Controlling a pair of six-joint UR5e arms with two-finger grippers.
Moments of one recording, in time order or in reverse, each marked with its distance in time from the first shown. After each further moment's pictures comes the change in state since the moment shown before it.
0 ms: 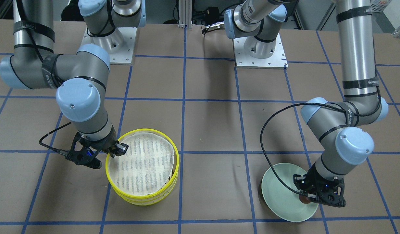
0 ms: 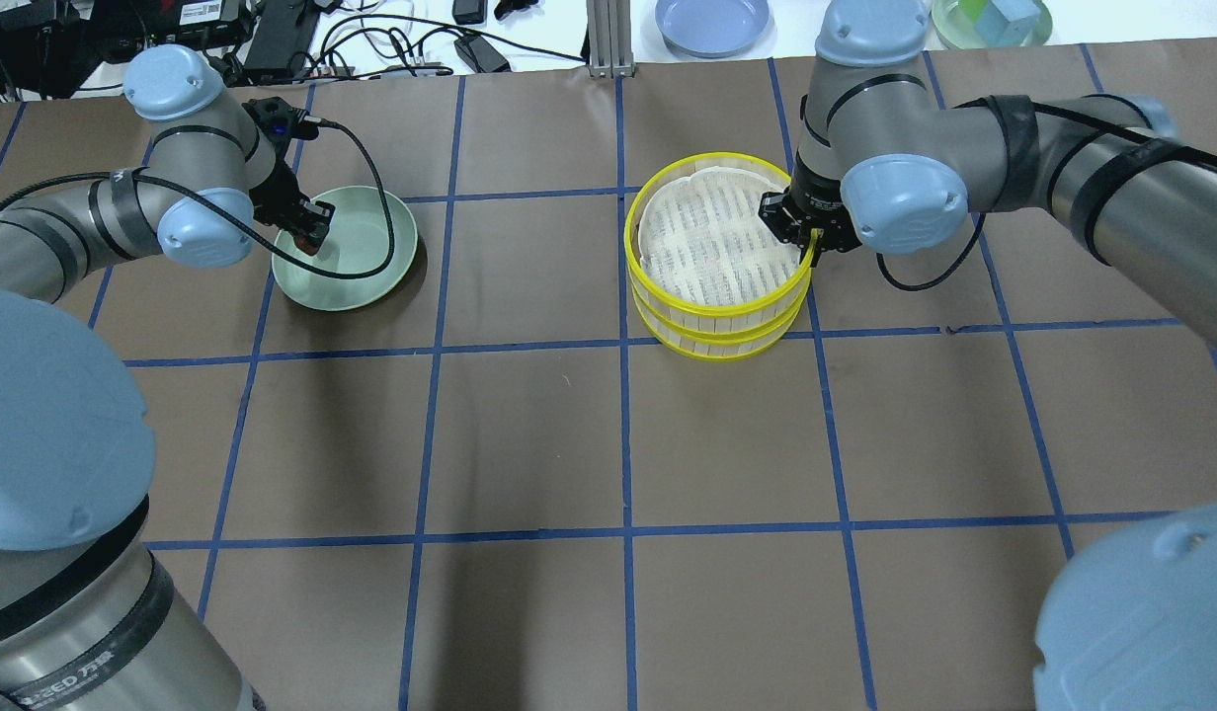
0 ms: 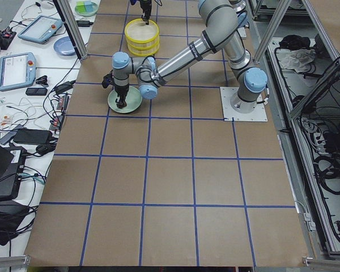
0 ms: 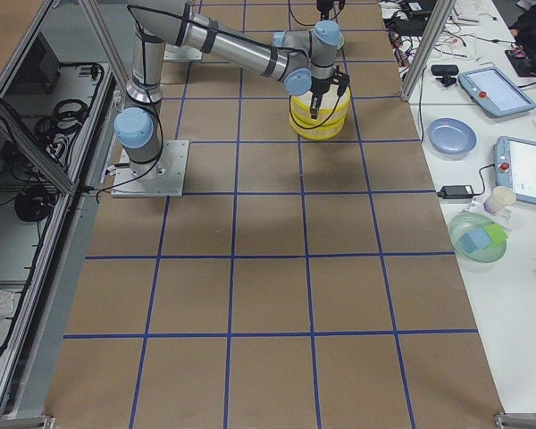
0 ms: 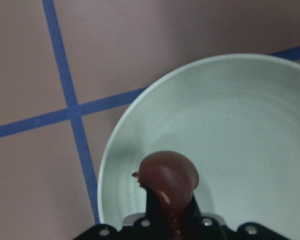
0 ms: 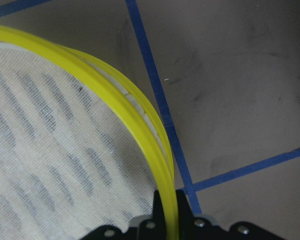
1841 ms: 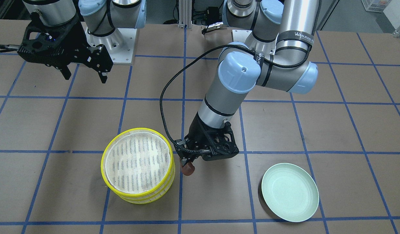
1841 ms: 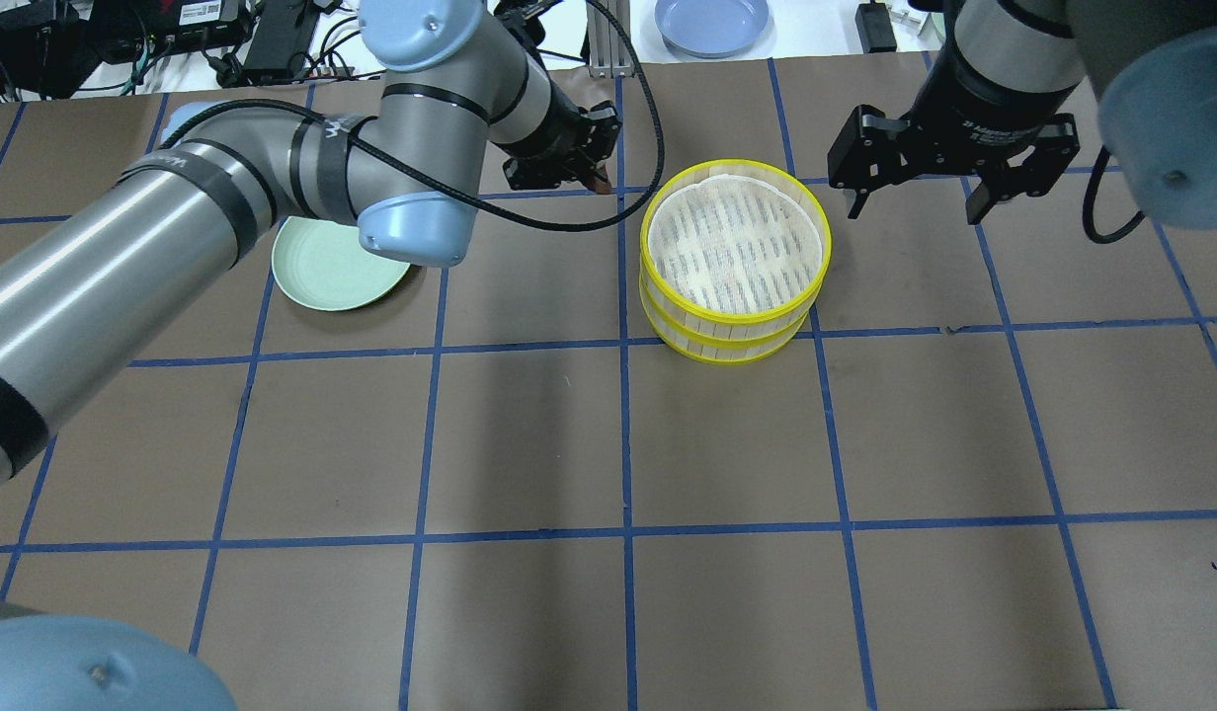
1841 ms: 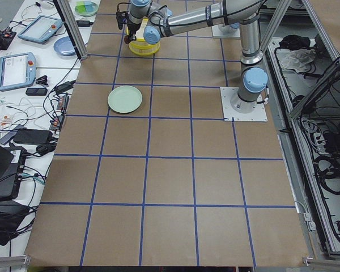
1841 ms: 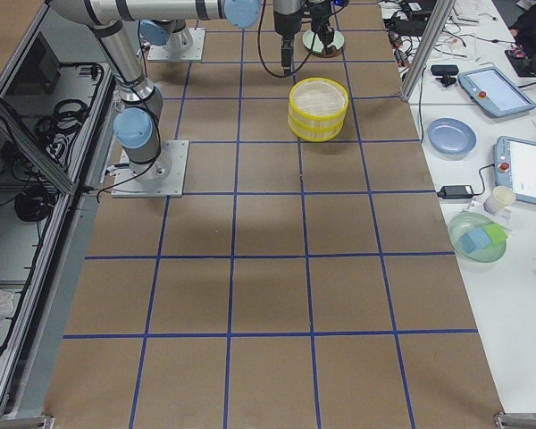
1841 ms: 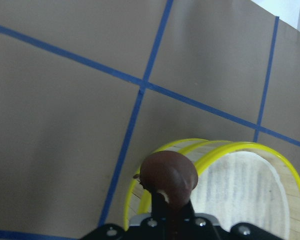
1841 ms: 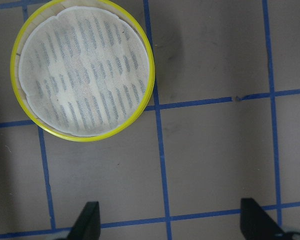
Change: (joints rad) left arm -0.485 0.169 0.023 0.013 -0.290 -1.129; right arm -0.049 -0.435 -0.070 0.425 0.040 -0.271
